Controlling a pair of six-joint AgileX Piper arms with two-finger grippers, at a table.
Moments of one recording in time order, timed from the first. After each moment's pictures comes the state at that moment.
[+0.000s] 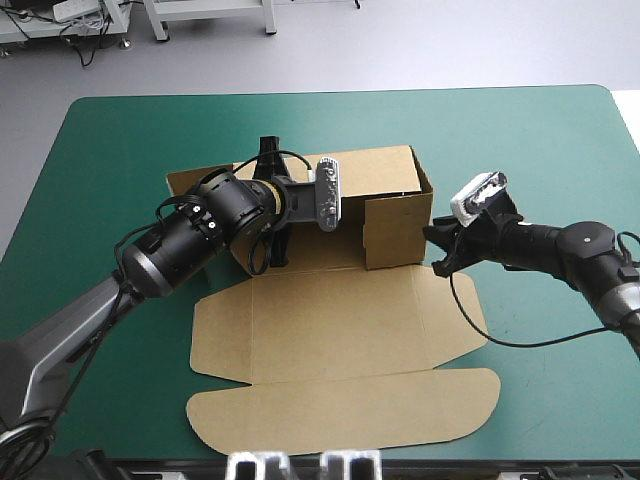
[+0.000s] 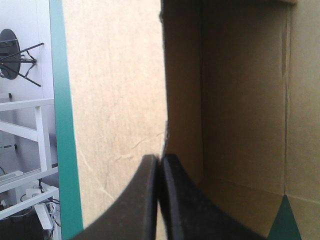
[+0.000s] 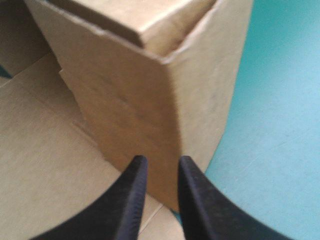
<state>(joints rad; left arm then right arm) -0.78 1.54 -1.49 0.35 0.92 0.68 0.05 1.35 -0.84 1.16 0.68 -1.52</state>
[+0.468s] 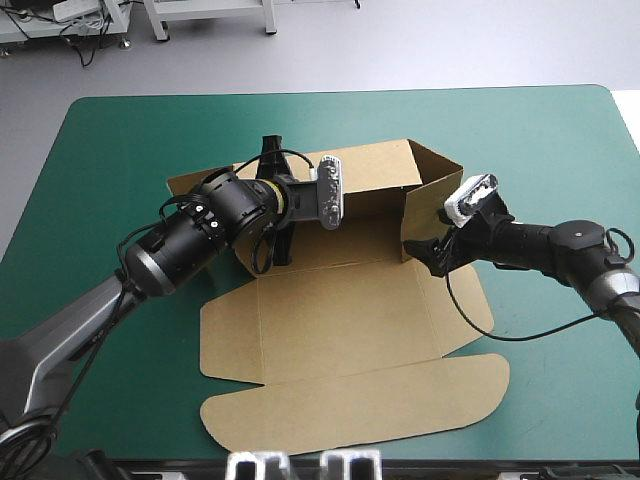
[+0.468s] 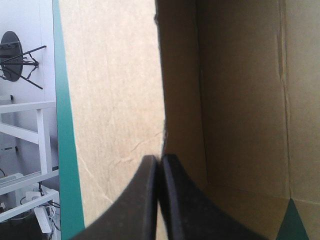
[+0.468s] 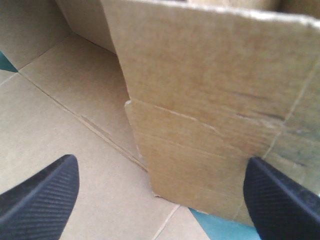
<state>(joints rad) -0.78 1.54 -1.49 0.34 0.90 0.68 0.05 1.44 -0.84 1.26 0.70 -1.65</state>
